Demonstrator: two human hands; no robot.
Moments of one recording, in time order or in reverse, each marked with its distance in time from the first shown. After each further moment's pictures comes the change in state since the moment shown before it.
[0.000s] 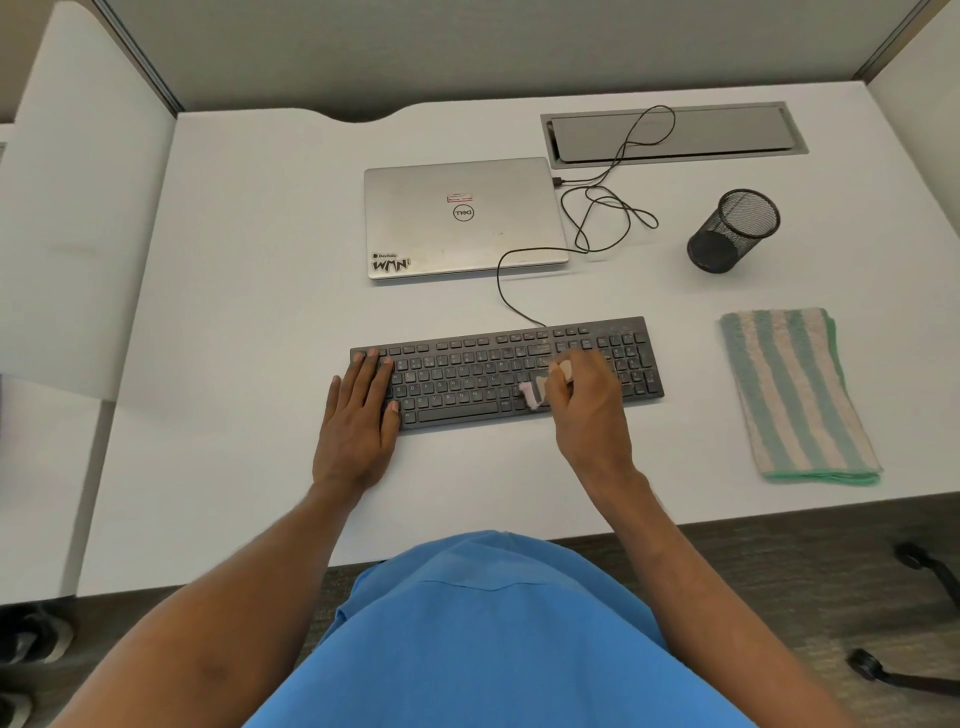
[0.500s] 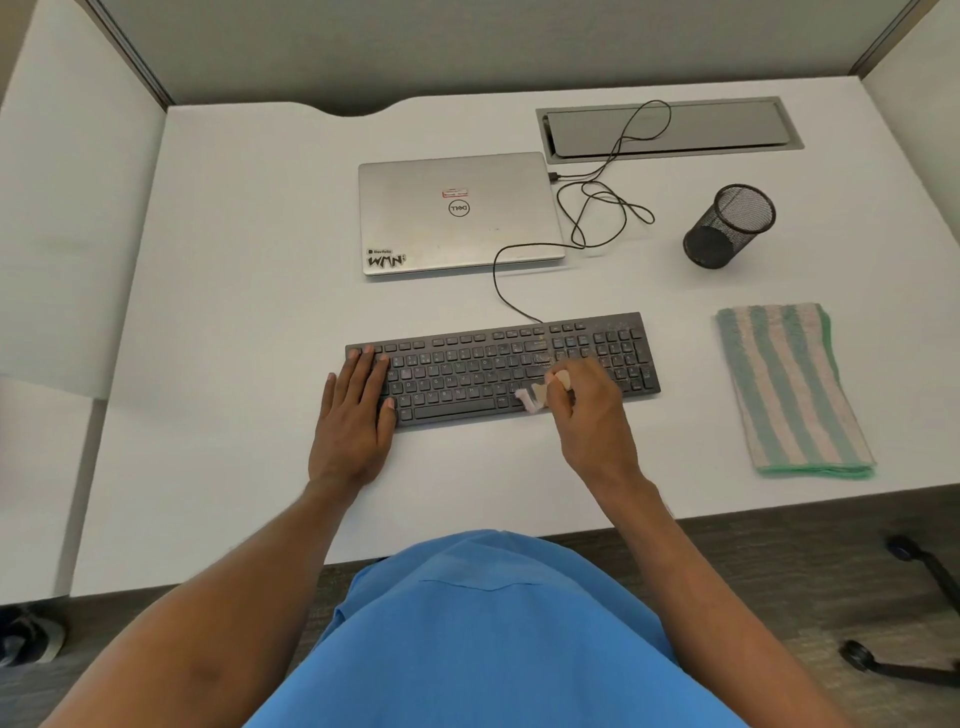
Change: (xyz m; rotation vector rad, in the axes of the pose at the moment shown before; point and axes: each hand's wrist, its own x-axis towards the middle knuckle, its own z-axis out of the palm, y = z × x) left_hand -0.001 0.000 -0.001 -0.016 0.003 0.001; right_hand -0.010 0.011 -0.006 0.024 -0.064 -0.056
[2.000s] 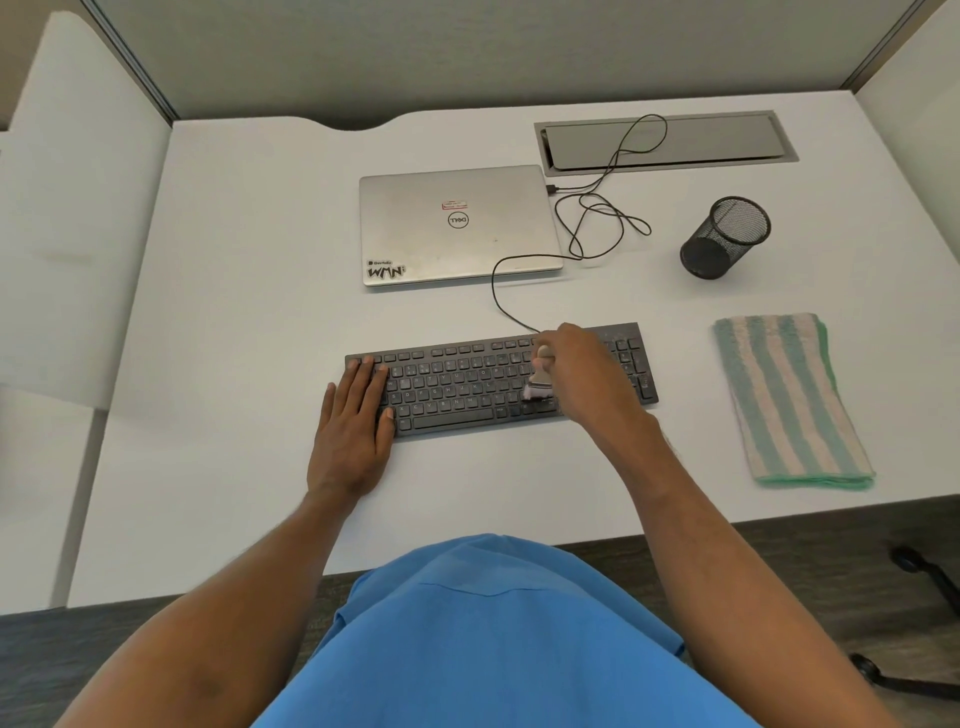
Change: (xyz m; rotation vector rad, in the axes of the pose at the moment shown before) left_hand 0.001 0.000 0.000 0.001 0.003 0.003; right_hand 0.067 -0.016 -0.012 -0.229 -0.313 0.110
